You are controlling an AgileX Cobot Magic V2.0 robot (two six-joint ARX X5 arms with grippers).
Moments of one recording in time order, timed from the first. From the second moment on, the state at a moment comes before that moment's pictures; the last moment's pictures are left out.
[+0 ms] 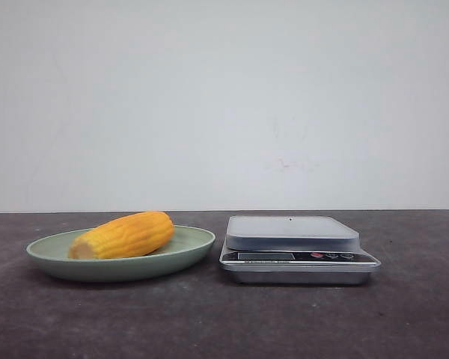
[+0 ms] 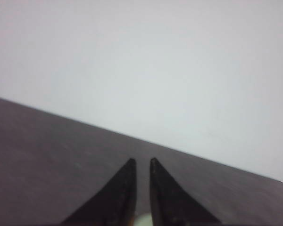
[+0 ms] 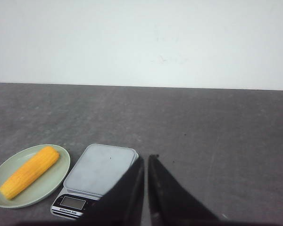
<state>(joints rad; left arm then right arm) -0.40 0.09 0.79 -0.61 -0.38 -0.30 0.63 0.33 1.09 -0.97 0.34 0.22</state>
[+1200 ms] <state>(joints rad) -0.07 0.01 0.03 -0.18 -0.07 -0.13 0.63 0.33 1.09 -0.96 0.34 0.23</state>
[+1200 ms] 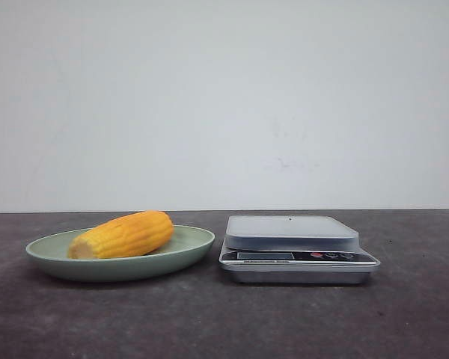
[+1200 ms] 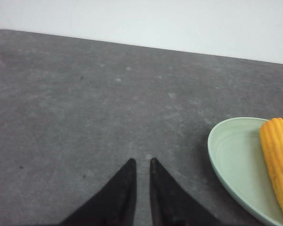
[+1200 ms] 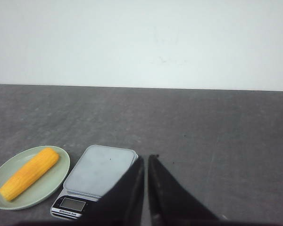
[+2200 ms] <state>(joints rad) -0.07 0.00 0.03 -0.18 -0.07 -0.12 0.49 0.27 1.03 -0.83 0.33 0.04</state>
